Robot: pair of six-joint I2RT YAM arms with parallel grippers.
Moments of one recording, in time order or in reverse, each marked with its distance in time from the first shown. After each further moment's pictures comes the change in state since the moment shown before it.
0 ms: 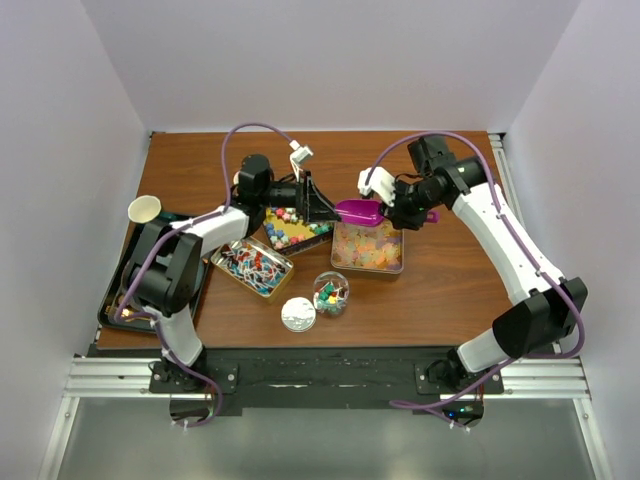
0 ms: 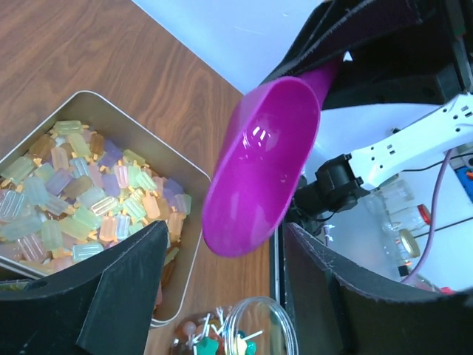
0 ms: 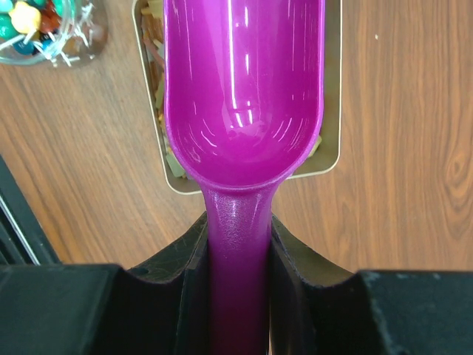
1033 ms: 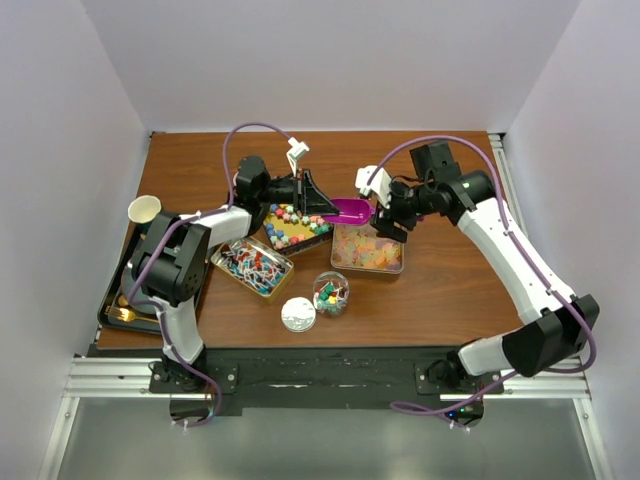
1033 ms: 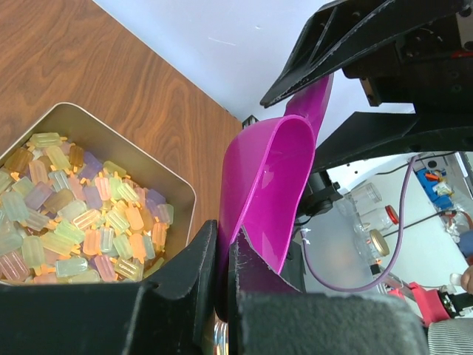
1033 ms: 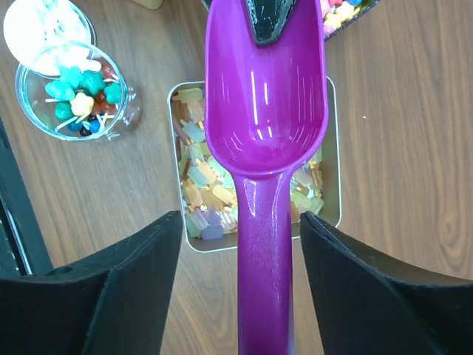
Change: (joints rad) left arm 0.023 0.093 0.014 0.277 0.077 -0.240; right arm 0.042 -0.103 -0.098 0.165 -0.158 0.089
